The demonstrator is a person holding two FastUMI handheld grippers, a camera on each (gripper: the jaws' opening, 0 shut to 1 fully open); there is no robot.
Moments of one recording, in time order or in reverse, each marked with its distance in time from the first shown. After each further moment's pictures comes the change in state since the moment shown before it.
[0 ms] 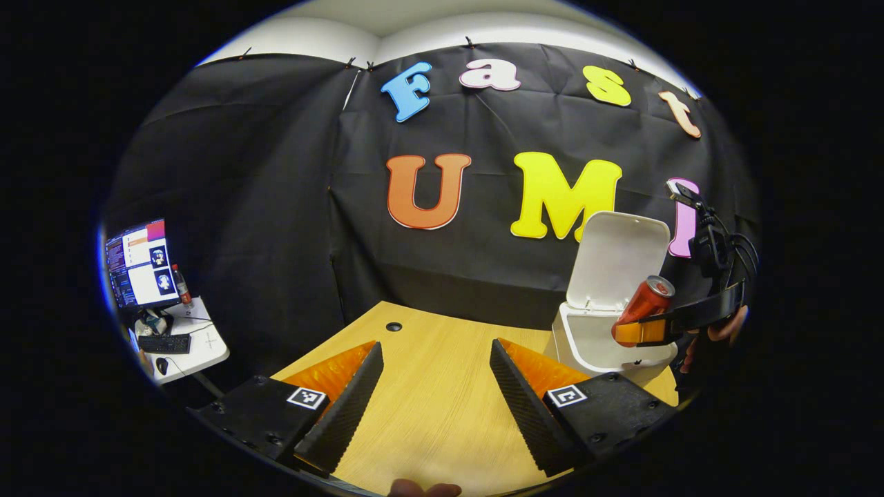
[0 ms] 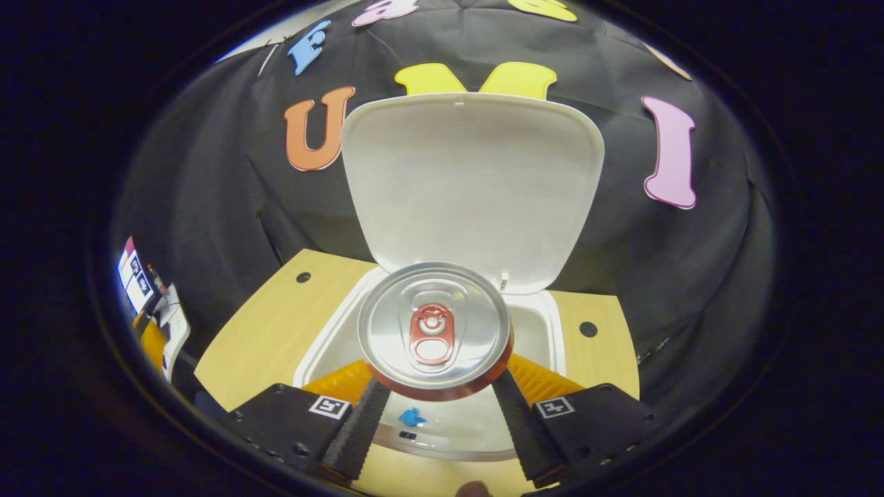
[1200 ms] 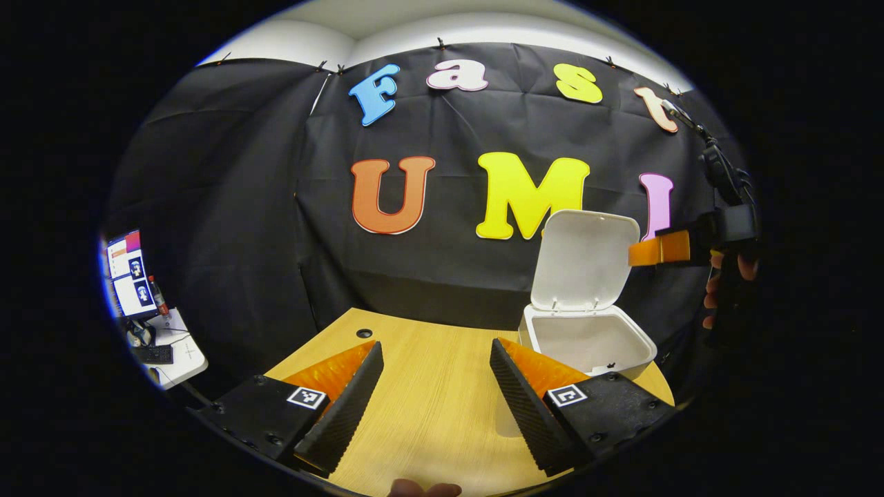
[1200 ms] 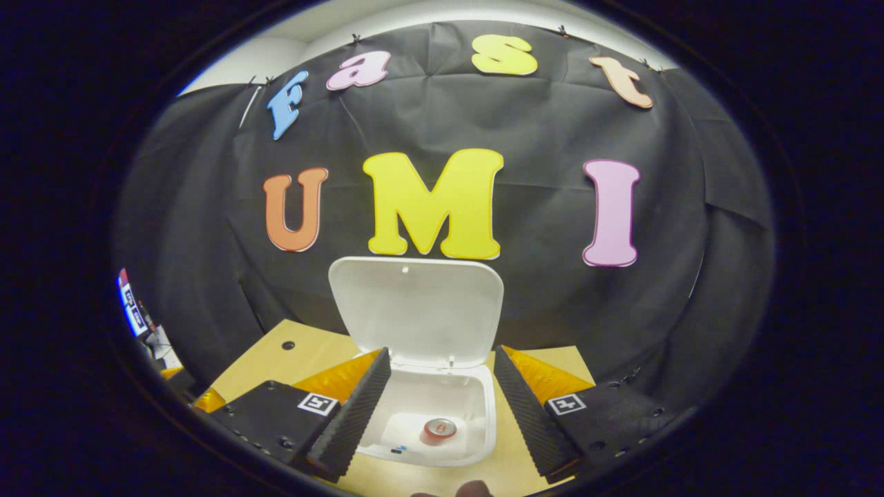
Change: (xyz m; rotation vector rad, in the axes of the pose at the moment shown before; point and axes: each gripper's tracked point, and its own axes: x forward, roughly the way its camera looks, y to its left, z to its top) left arm 0.010 -0.045 0.012 0.026 -0.032 -0.130; right arm -0.100 -0.026 0.099 0.069 -0.343 -0.113
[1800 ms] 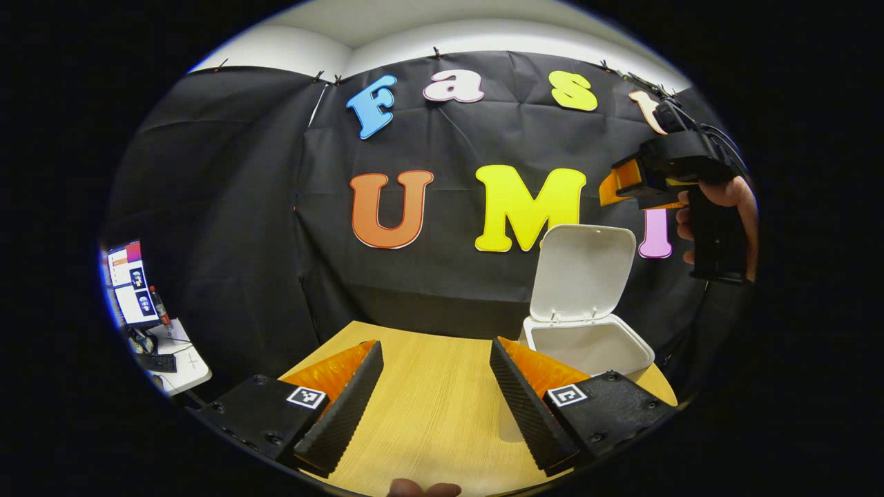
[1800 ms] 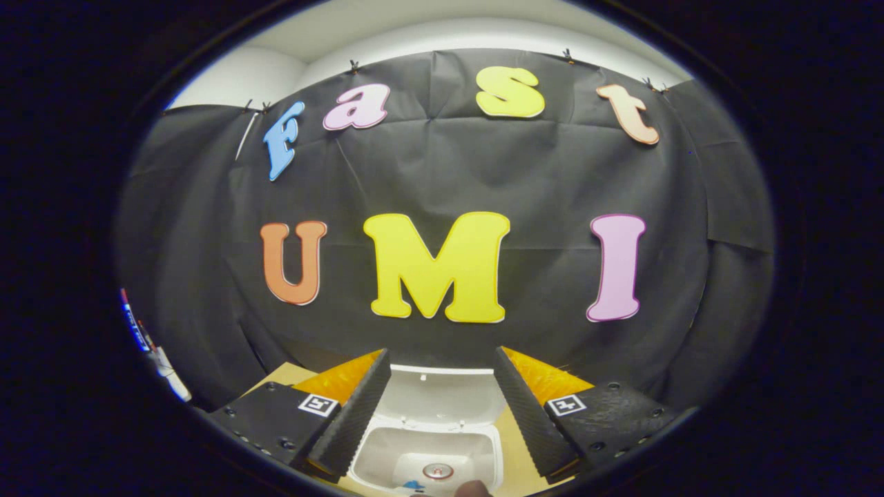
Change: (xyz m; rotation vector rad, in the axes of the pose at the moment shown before) left arm -0.004 0.011 0.014 0.026 -0.046 0.015; right arm 0.031 0.024 0.099 0.011 -0.141 -0.009
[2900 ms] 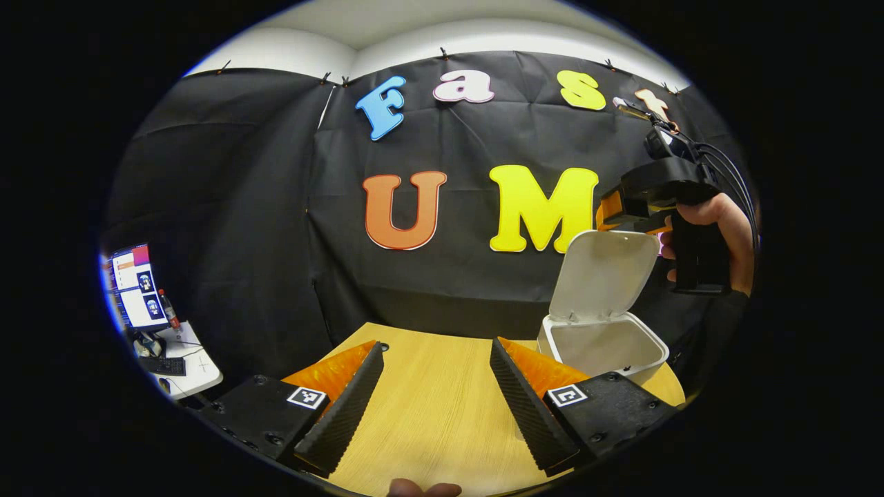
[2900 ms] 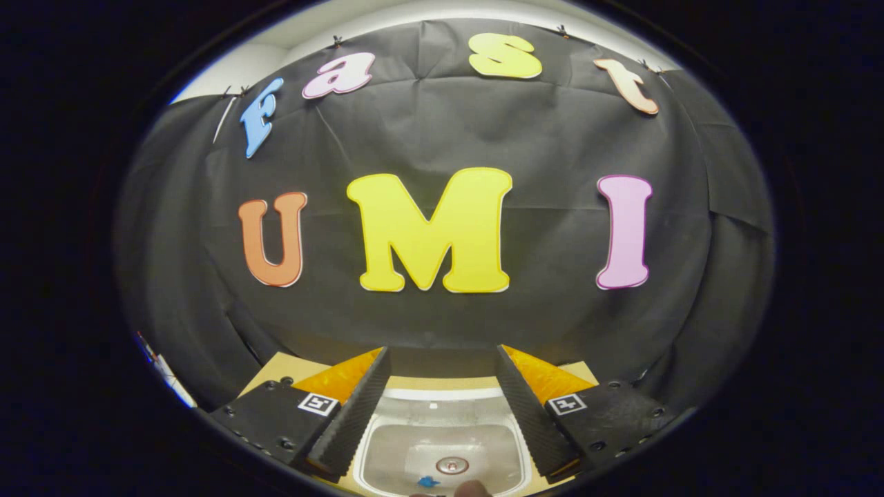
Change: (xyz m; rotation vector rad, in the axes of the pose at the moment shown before) left arm 0.000 0.018 0.002 0.011 -0.006 0.017; right arm 0.018 0.008 -0.055 0.041 0.139 -0.057
